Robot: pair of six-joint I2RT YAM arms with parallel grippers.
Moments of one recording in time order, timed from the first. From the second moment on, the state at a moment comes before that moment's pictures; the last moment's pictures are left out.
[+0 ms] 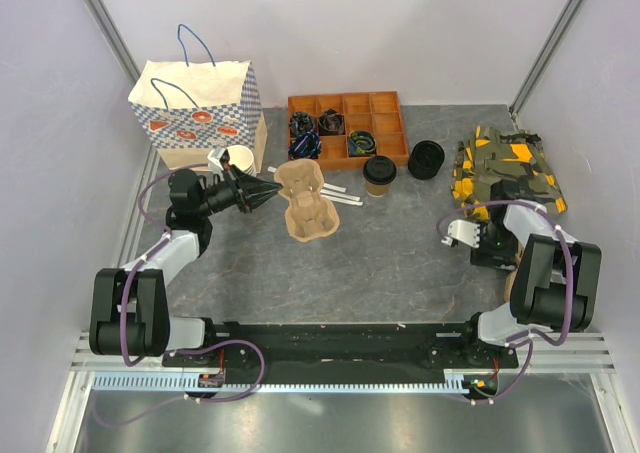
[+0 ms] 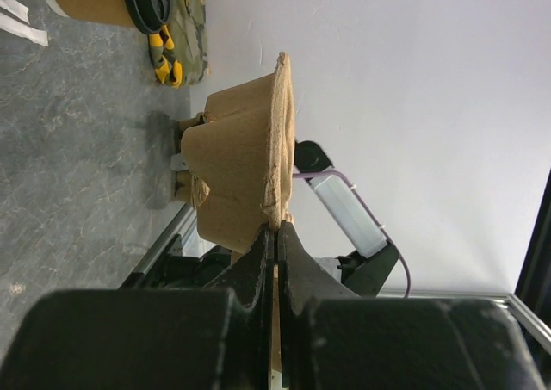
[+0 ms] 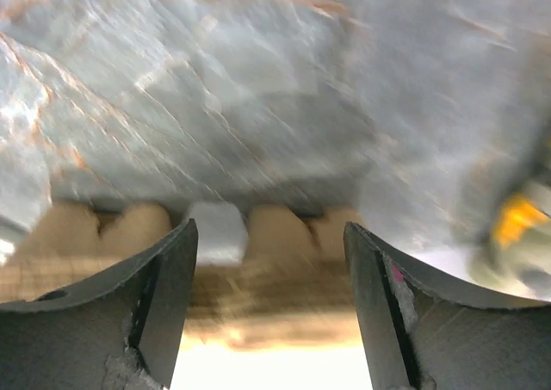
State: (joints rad) left arm -0.03 1.33 0.59 0.68 1.00 -1.50; right arm -0.22 1.50 0.83 -0.83 0.16 -1.56
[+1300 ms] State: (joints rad) left arm -0.30 1.08 0.71 0.08 1.18 -0.68; right arm 0.69 1.60 1.79 -1.11 -0.61 -0.42
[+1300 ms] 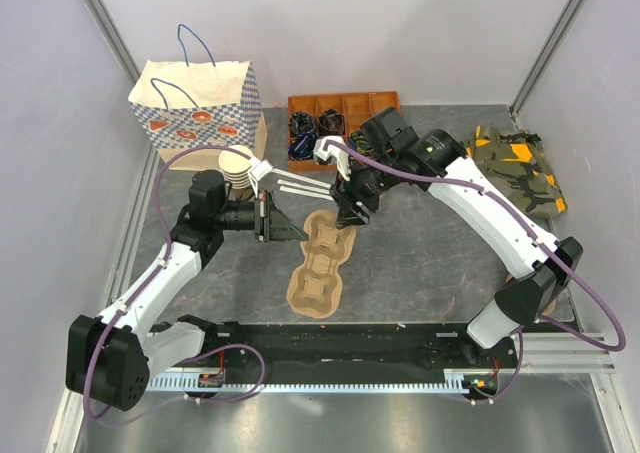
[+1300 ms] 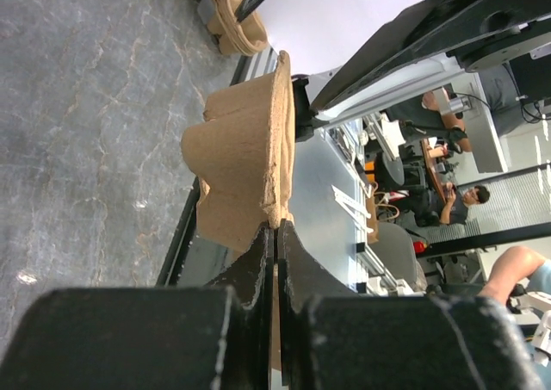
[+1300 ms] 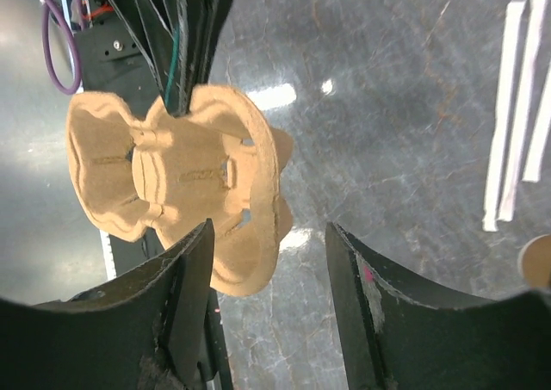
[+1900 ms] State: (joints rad) left arm -0.30 1.06 0.65 0.24 1.18 -0.79; right arm 0.71 1.60 1.72 -1.10 -0.60 -0.42
